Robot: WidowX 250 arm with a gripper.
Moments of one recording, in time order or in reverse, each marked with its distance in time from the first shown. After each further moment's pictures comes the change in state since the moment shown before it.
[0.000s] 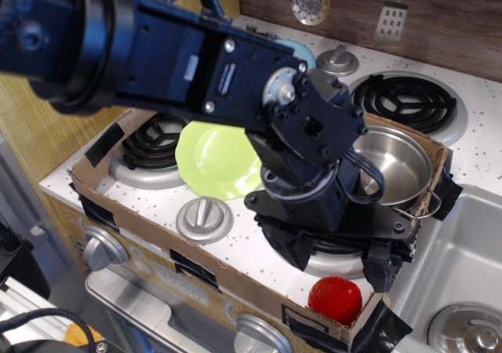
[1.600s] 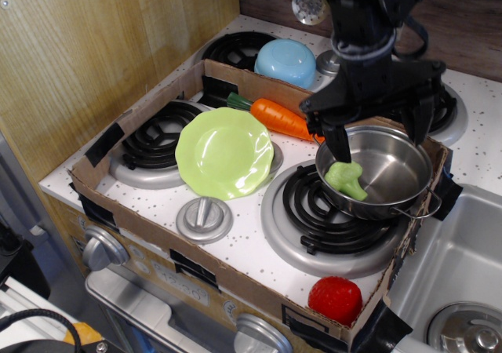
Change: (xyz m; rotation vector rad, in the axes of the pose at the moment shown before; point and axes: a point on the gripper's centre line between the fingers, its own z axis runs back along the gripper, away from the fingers) arm 0.114 0.015 -0.027 0.098 -0.032 0.521
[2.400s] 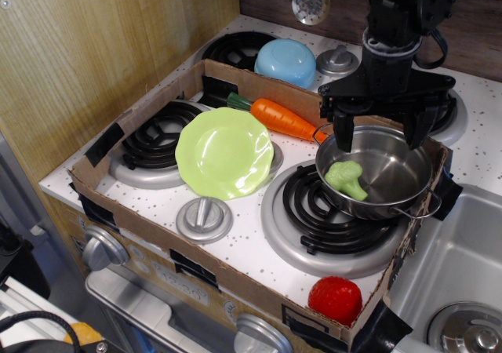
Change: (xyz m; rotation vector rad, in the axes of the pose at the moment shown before) arm 0.024 -0.005 -0.022 0.174 0.018 -0.117
